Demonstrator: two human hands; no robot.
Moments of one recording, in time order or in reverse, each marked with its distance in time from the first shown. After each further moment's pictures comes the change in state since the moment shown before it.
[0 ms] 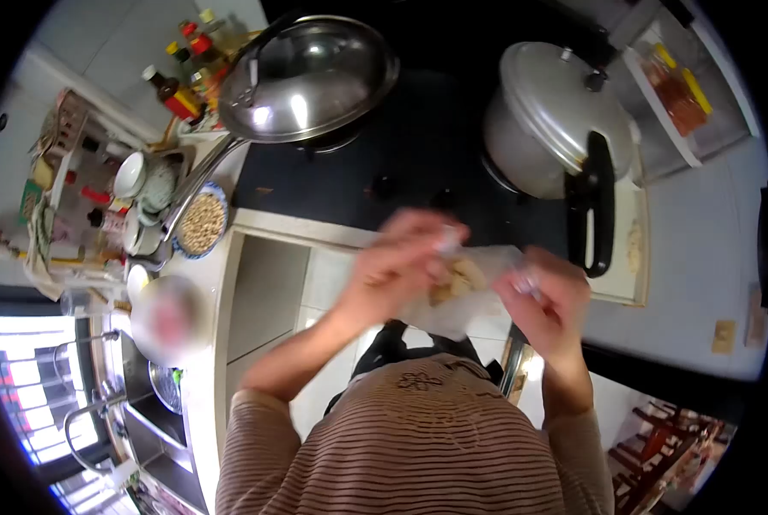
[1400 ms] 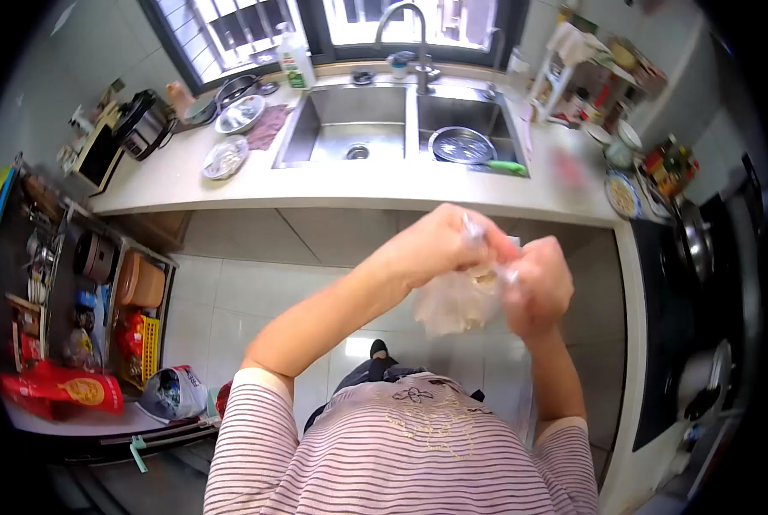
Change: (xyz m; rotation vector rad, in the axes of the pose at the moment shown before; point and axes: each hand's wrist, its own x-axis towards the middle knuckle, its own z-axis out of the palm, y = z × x) left_hand -0.523 0.384 0.138 0.182 1.080 -0.356; right_hand -0.306 -0.327 0.281 0.719 -0.391 -1.153
